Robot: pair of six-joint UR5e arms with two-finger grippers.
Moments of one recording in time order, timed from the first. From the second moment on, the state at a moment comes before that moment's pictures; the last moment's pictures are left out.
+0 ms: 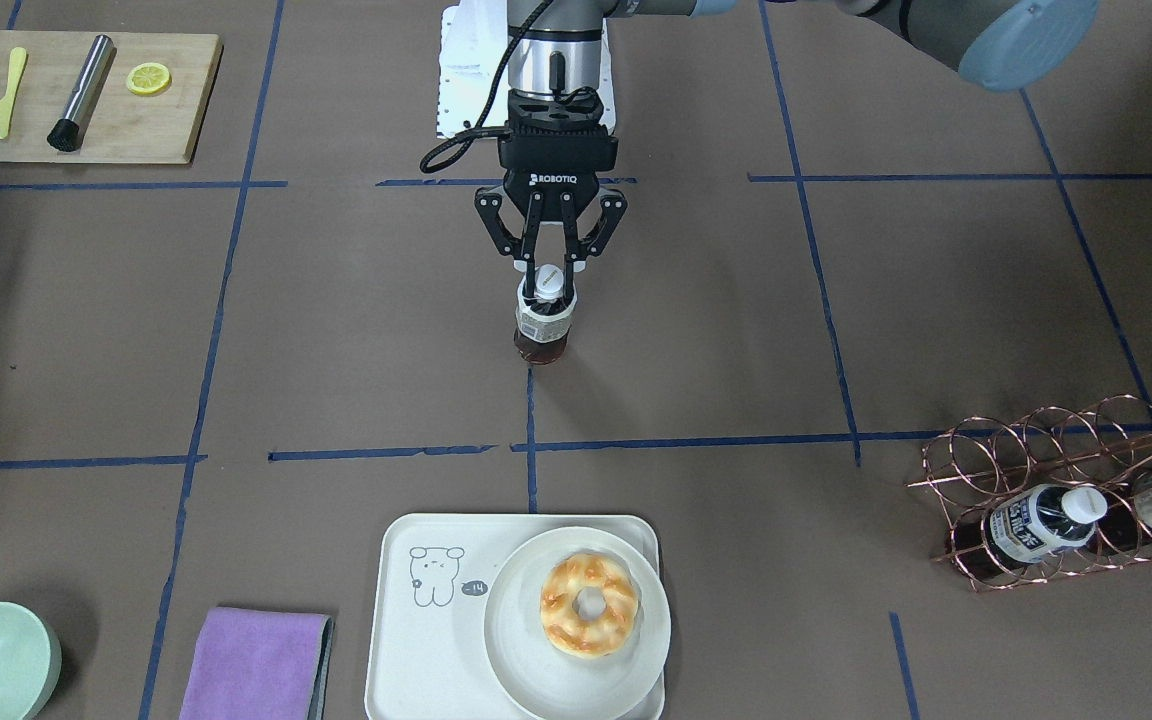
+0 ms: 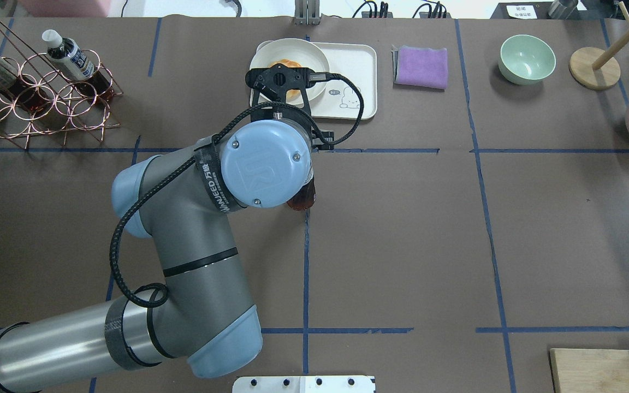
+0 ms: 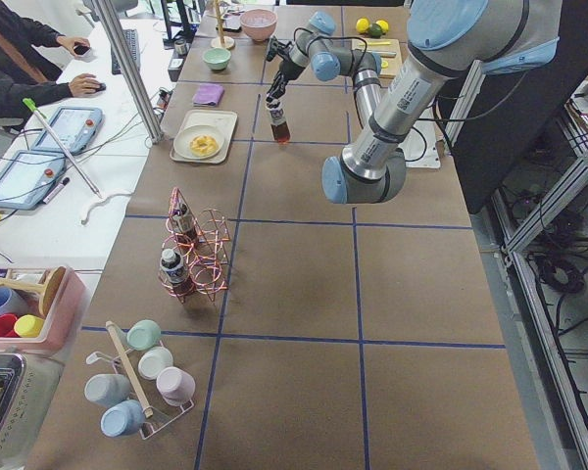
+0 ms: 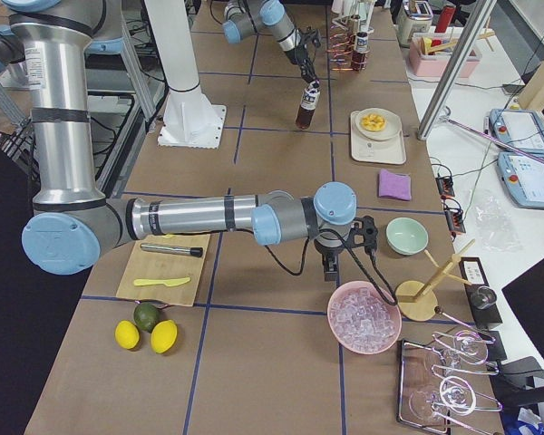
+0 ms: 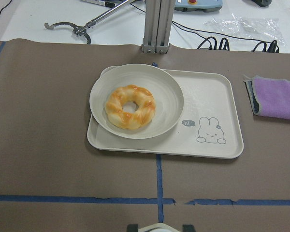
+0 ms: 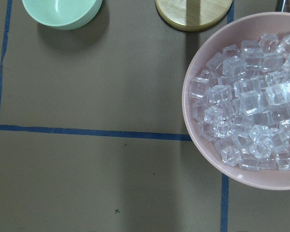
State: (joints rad) left arm -0.45 -2.42 -1.78 -1.48 -1.30 -1.26; right arm 1.51 -1.54 1.65 -1.44 2.47 0.17
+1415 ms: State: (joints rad) left arm -0.44 -2.41 -1.84 -1.51 -1.30 -1.25; right arm 1.51 -1.52 1.66 -1.45 2.46 0.17
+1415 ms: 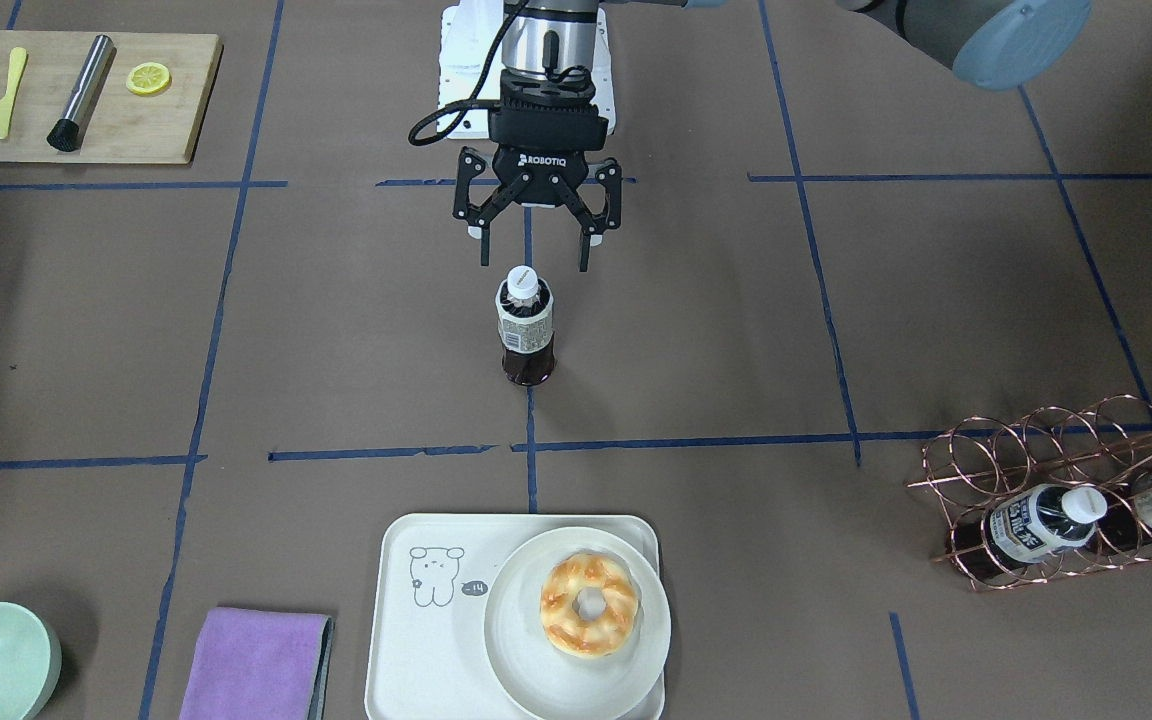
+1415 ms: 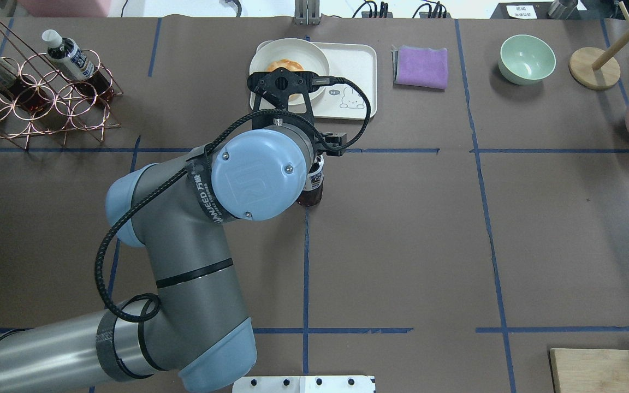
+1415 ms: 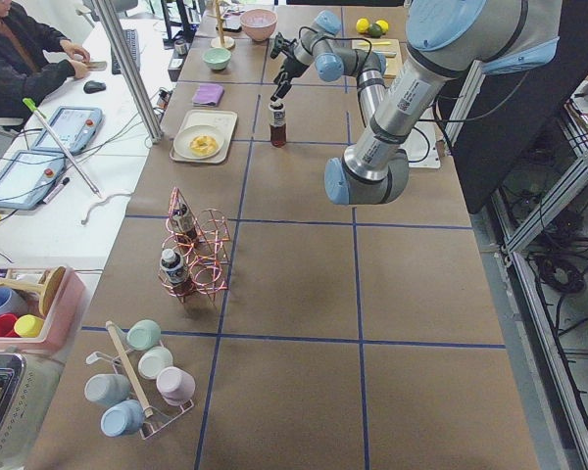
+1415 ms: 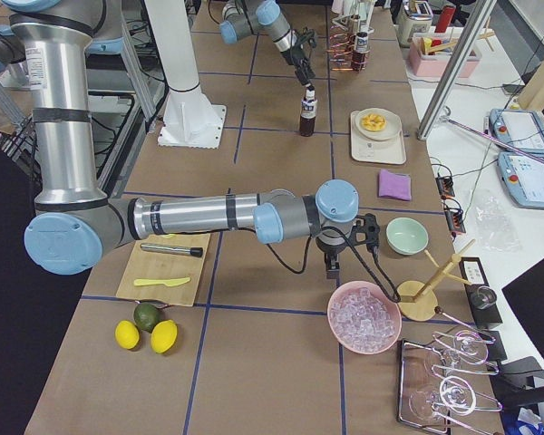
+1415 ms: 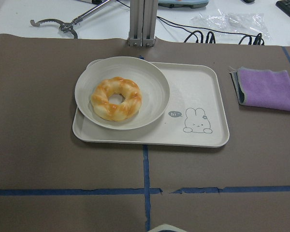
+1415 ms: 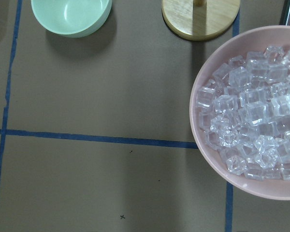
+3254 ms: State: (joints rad) left arm -0.79 -1.56 -2.19 -1.54 -1.65 -0.89; right arm 0.94 -1.05 2.02 -1.76 2.23 1.05
